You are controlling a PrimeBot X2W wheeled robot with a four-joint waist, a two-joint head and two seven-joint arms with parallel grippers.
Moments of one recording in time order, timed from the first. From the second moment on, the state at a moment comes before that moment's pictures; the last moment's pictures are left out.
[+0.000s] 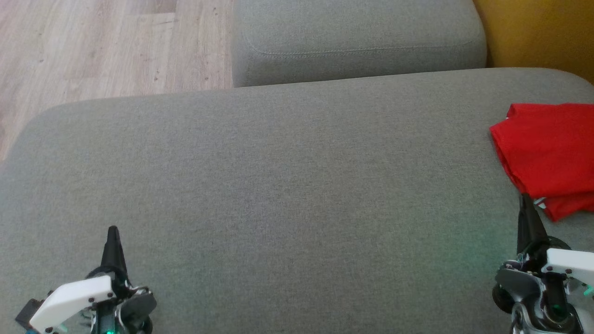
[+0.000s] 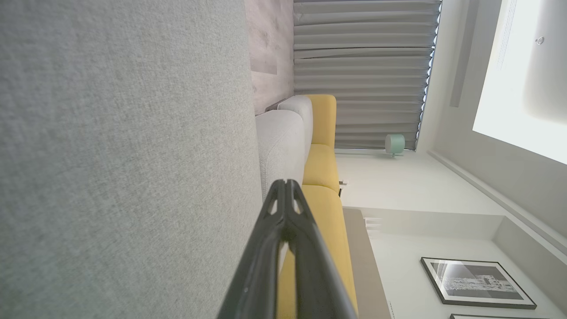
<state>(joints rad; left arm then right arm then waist) -0.06 0.06 0.06 0.27 -1.64 -0.12 0.09 -0.06 -0.05 -0.13 0.28 1.61 0.13 0.10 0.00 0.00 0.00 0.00</state>
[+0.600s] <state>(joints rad) -0.06 0.06 0.06 0.27 -1.64 -0.12 0.09 -0.06 -0.05 -0.13 0.28 1.61 0.13 0.10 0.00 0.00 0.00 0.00</state>
